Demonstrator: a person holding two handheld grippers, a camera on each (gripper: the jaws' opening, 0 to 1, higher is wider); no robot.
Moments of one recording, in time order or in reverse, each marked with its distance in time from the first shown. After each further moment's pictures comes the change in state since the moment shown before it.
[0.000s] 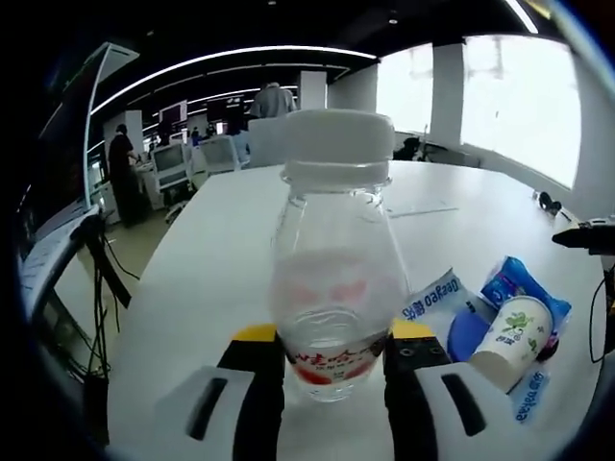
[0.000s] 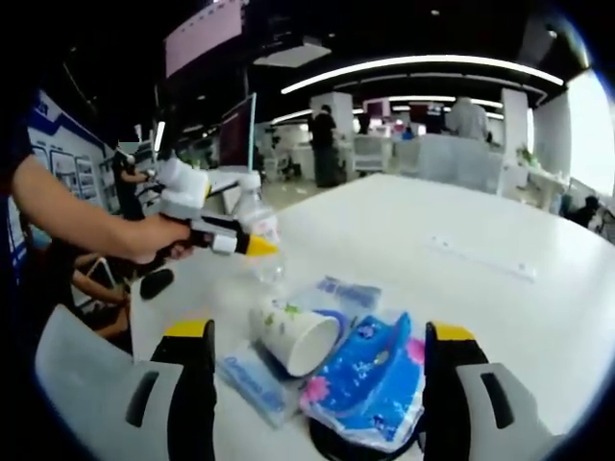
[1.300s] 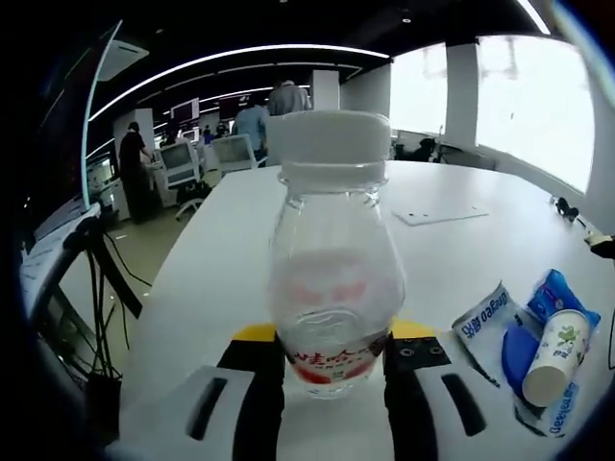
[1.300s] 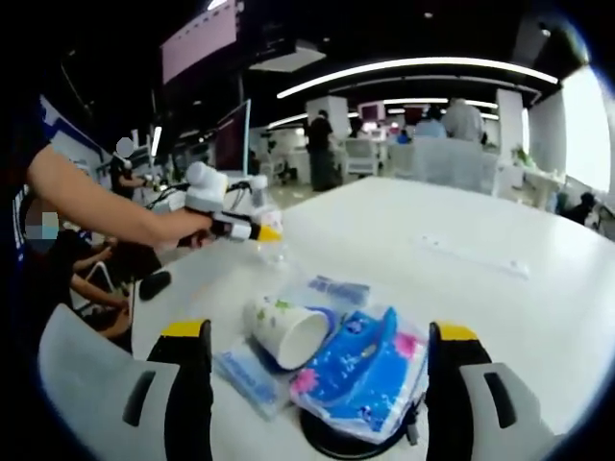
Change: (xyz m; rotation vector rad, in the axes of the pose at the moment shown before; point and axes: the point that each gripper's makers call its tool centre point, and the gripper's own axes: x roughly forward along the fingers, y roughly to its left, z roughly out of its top) left arm 0.028 0.047 0.010 -0.025 0.004 0.054; right arm -0.012 -0.012 -0.004 0.011 -0.010 -0.023
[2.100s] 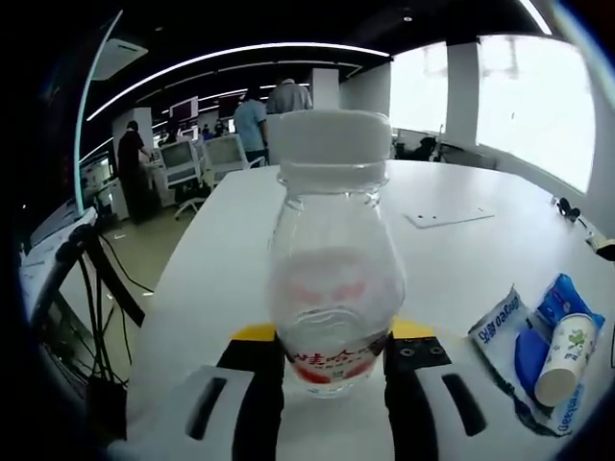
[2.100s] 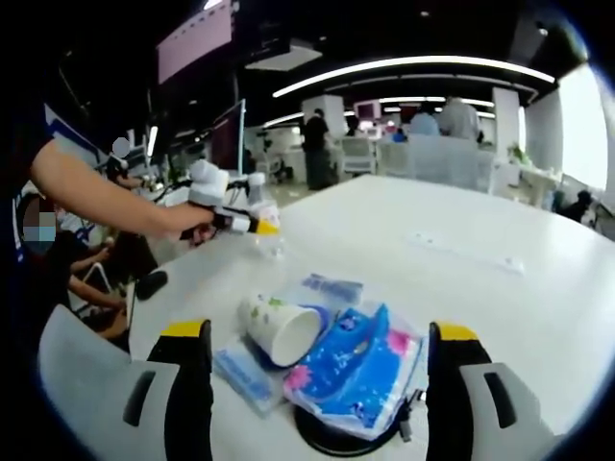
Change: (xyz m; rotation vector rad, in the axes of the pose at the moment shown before) left arm 0.007 0.013 0.007 0.004 0.008 -0.013; right arm -0.003 -0.006 -0.001 0.012 0.004 -0.016
